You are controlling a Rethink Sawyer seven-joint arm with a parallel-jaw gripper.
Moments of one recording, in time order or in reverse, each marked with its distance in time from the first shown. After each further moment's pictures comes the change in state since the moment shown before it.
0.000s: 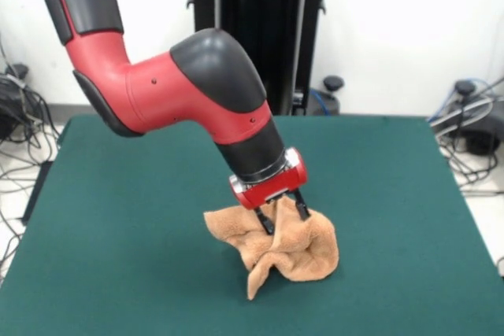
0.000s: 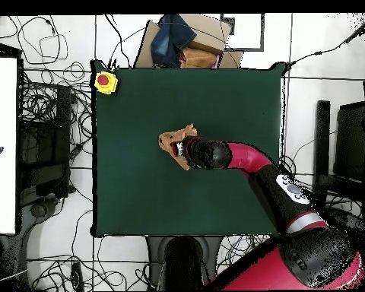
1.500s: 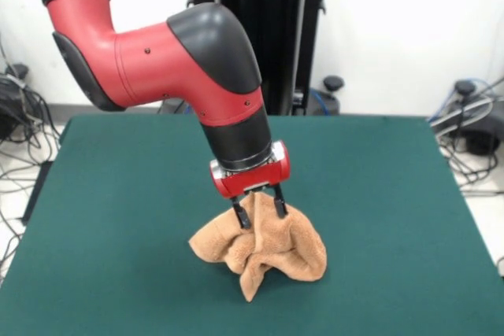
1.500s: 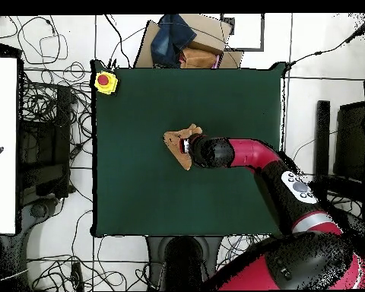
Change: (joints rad) arm 0.073 -0.134 -0.088 0.010 -0.008 -0.013 0.151
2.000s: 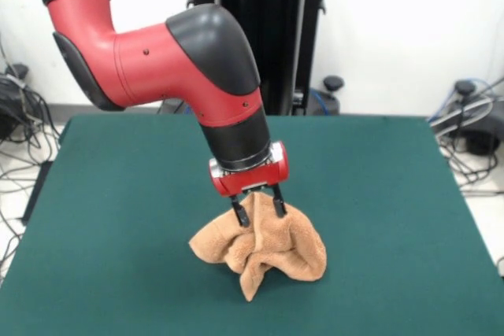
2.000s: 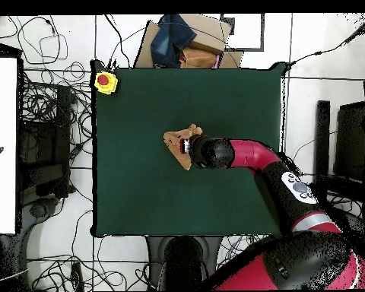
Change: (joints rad) arm 0.007 0.003 -0.019 0.000 0.029 0.000 0.049
